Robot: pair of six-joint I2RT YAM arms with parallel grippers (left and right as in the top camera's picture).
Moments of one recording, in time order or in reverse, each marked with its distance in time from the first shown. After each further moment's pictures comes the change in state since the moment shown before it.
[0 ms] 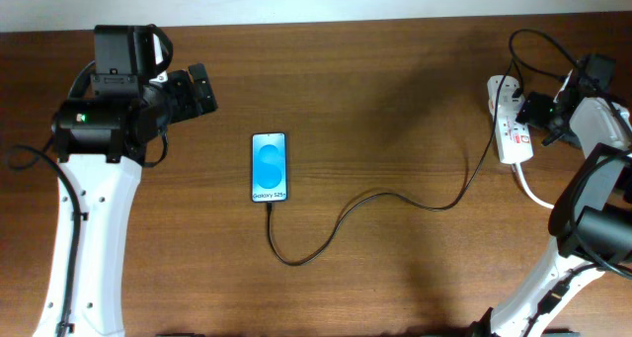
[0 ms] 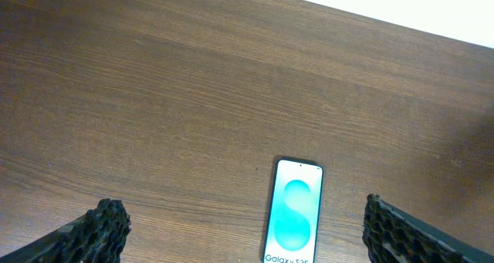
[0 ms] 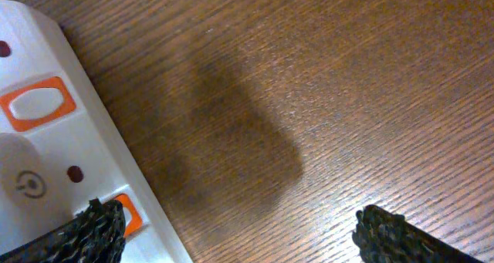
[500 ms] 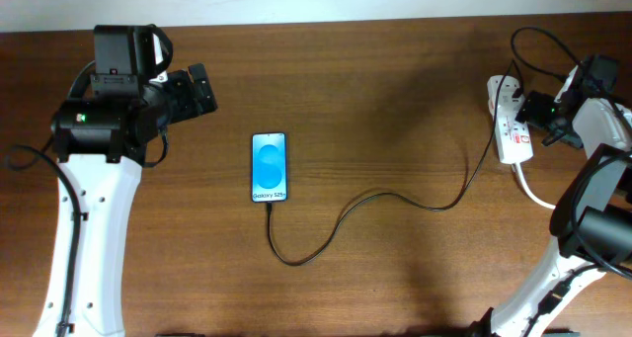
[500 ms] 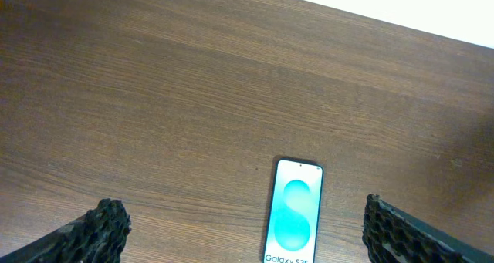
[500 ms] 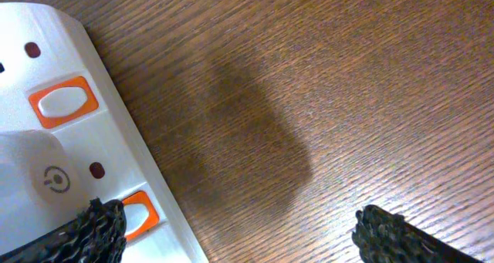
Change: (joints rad) left arm 0.000 0.000 0.000 0.000 0.000 0.000; right arm -0.011 0.000 0.002 -0.003 -0.073 0.001
